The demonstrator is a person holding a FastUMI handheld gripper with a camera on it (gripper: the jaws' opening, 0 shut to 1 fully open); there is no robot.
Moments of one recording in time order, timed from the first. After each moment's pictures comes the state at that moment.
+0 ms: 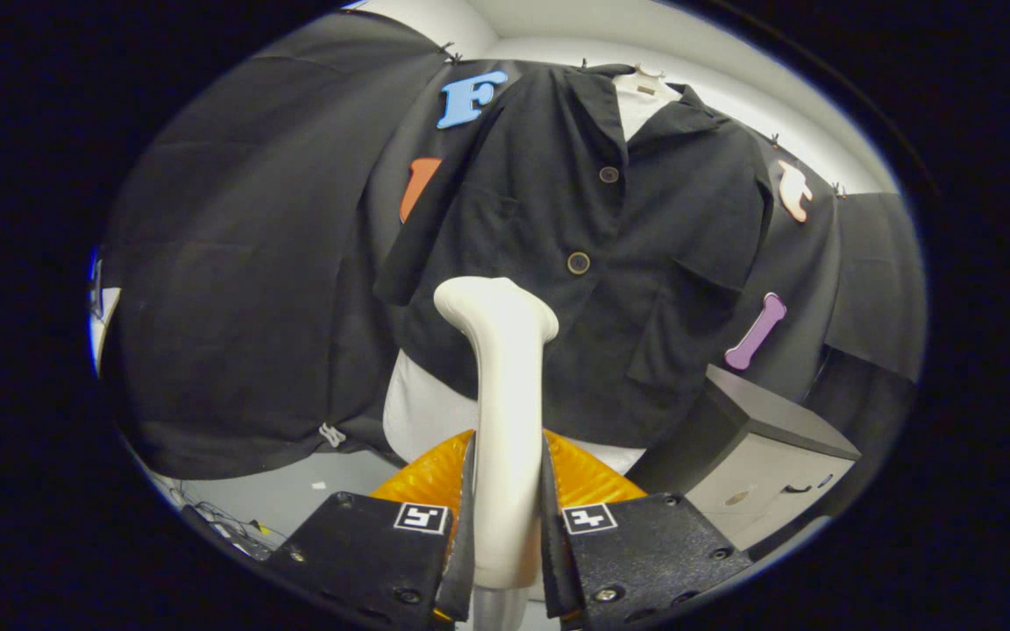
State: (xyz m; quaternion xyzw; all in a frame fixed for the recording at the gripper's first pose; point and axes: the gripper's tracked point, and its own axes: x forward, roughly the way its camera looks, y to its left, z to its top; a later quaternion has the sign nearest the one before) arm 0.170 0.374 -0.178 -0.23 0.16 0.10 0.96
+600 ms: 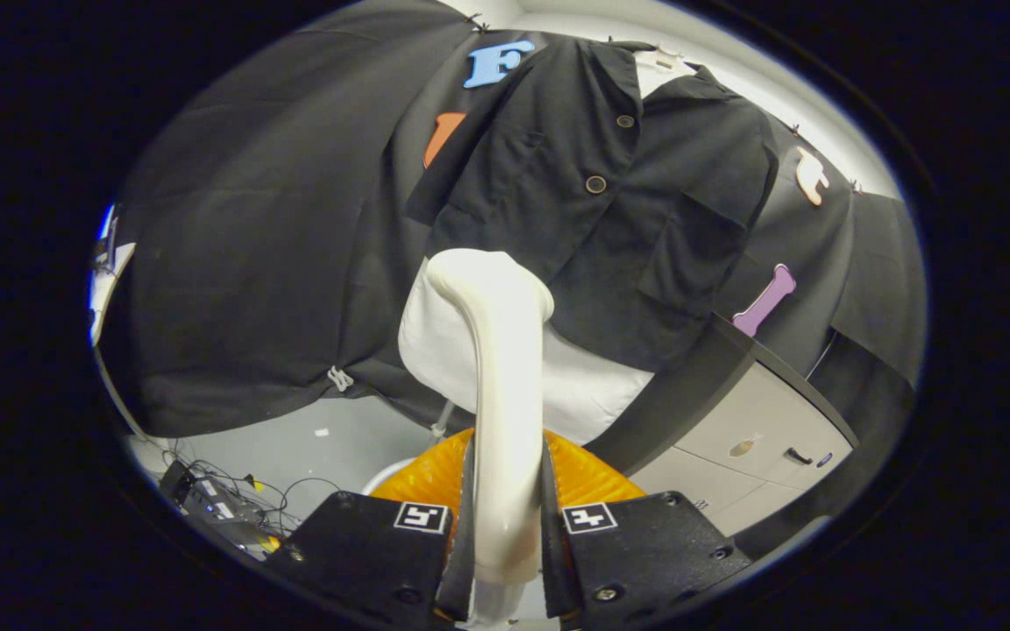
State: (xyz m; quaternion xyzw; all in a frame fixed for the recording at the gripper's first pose) arm 0.118 0.330 -0.223 -0.25 0.22 0.10 0.94
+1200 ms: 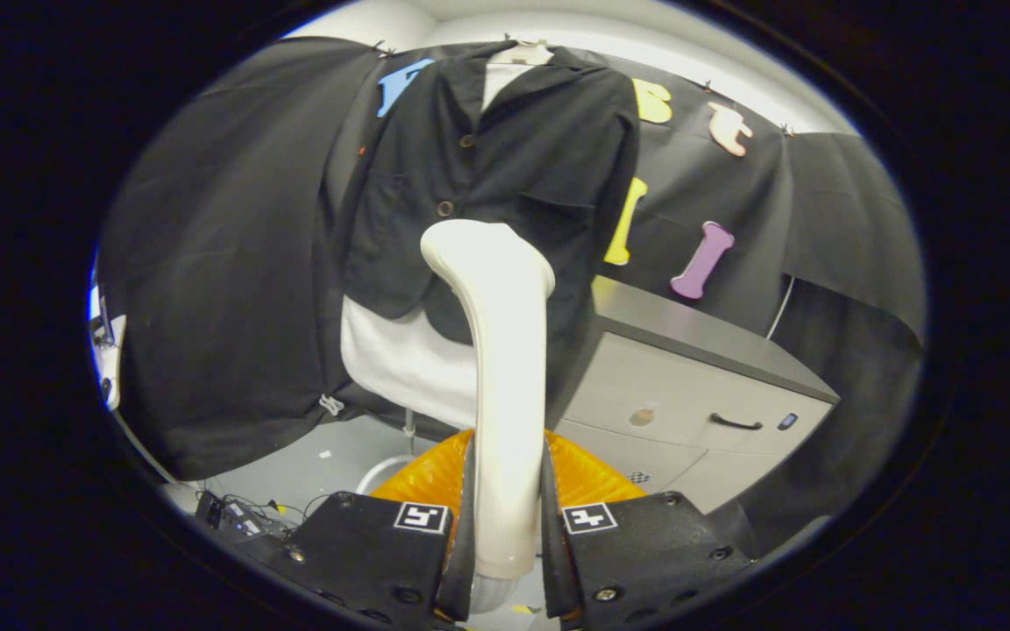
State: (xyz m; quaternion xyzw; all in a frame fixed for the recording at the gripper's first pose) arm 0.087 0.193 -0.132 -0.16 0.22 0.05 0.96
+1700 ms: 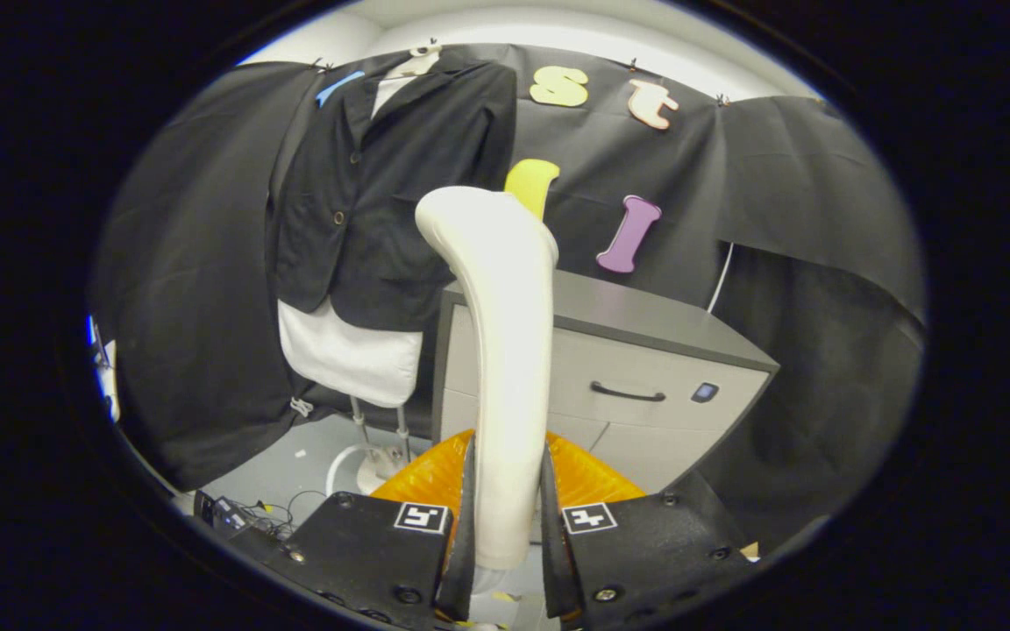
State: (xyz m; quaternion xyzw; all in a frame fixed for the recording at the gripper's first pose) arm 0.060 0.049 -0.099 -0.13 0.23 0.00 0.96
